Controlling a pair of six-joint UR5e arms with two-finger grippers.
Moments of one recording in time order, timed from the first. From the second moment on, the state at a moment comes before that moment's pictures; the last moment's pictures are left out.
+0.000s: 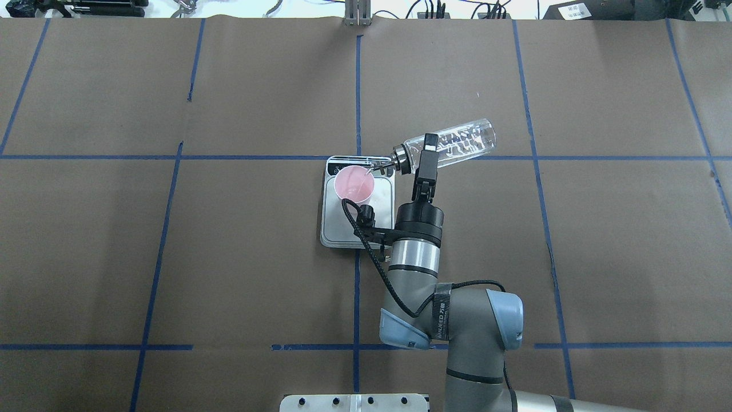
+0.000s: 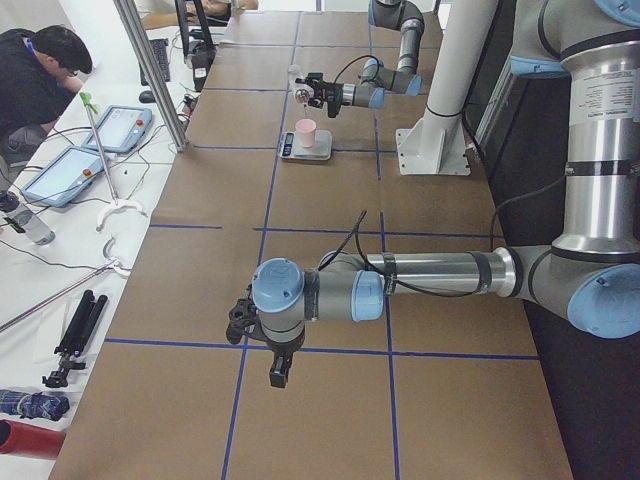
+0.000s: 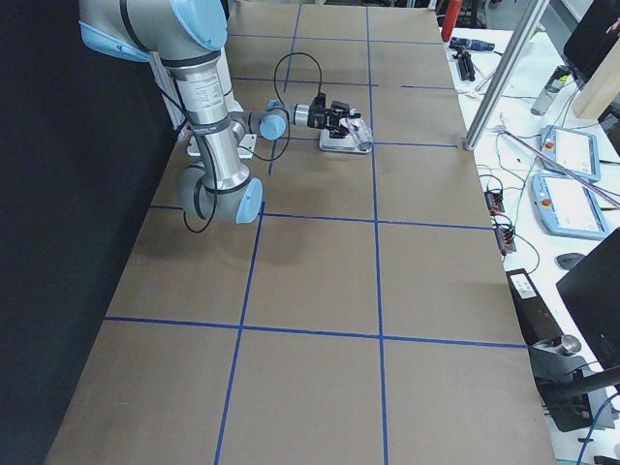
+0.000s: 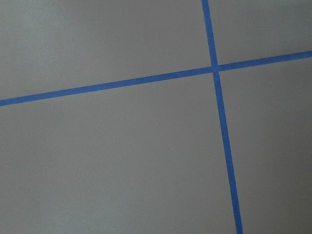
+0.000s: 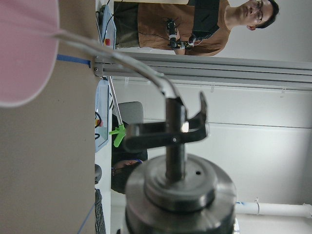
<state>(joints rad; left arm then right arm) -1.65 -1.50 -1.61 -1.58 -2.31 0.22 0.21 -1.02 1.62 -1.68 0.14 0.20</state>
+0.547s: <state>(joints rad) -1.65 -1.50 -1.61 -1.58 -2.31 0.22 0.21 -1.02 1.62 -1.67 0.15 0.21</state>
